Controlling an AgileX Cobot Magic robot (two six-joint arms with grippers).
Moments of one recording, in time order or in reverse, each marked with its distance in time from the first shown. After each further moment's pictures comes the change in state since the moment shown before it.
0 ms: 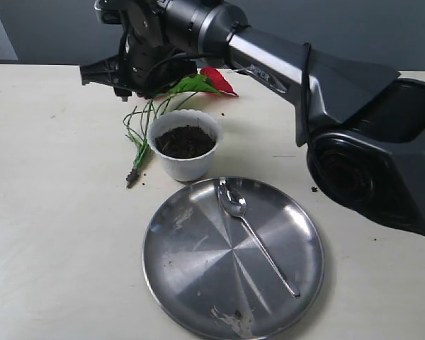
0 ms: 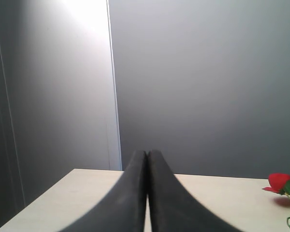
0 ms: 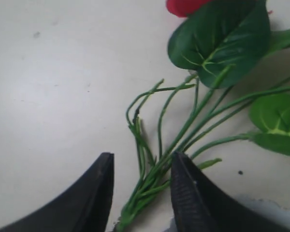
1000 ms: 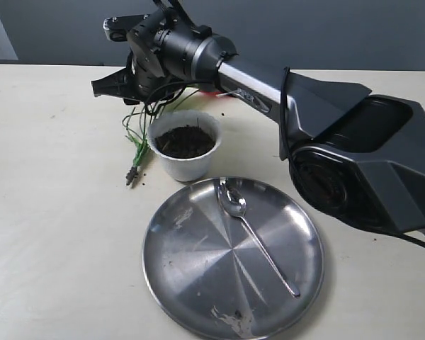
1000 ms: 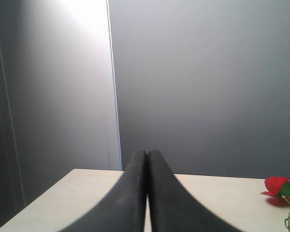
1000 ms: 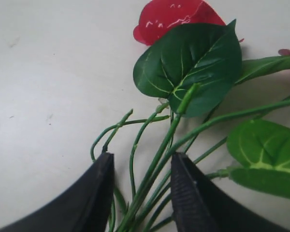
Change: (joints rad) left arm 0.000 0.000 0.000 0.000 0.000 0.000; right arm -0.003 0.083 -0.009 -0.162 -0.125 0.085
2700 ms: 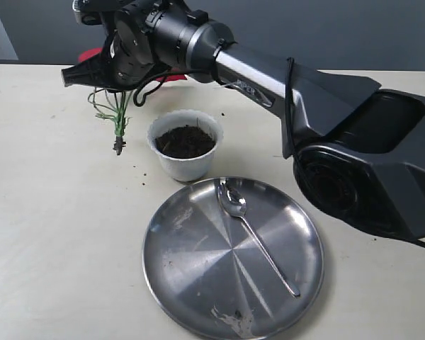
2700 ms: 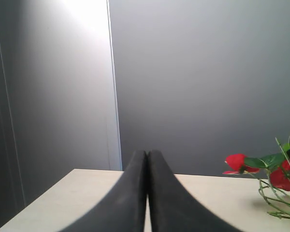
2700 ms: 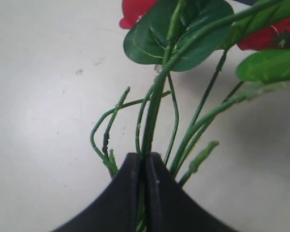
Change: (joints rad) left arm 0.000 0.000 0.000 0.000 0.000 0.000; right arm 0.032 -0.048 -0.006 0.141 -0.068 -0.174
